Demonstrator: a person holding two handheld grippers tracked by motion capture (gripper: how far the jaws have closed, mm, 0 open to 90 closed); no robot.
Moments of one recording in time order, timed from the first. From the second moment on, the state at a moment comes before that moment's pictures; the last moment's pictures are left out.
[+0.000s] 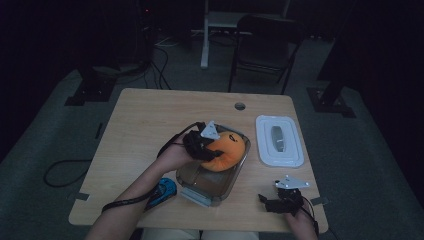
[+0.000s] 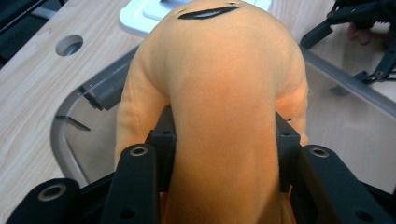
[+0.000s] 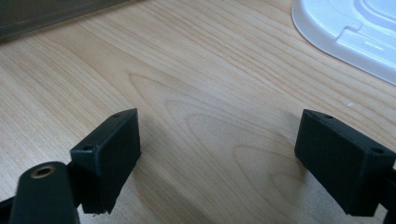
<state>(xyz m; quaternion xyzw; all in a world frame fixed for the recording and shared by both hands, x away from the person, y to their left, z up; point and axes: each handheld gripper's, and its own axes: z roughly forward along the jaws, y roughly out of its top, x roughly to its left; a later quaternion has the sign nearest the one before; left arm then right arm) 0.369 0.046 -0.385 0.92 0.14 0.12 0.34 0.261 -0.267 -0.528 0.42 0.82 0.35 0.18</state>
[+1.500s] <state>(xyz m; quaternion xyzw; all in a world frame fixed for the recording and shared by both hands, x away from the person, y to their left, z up) 0.372 0.016 -0.406 0.97 0.14 0.06 0.21 0.261 -0.267 -0.528 0.42 0.82 0.35 0.18</state>
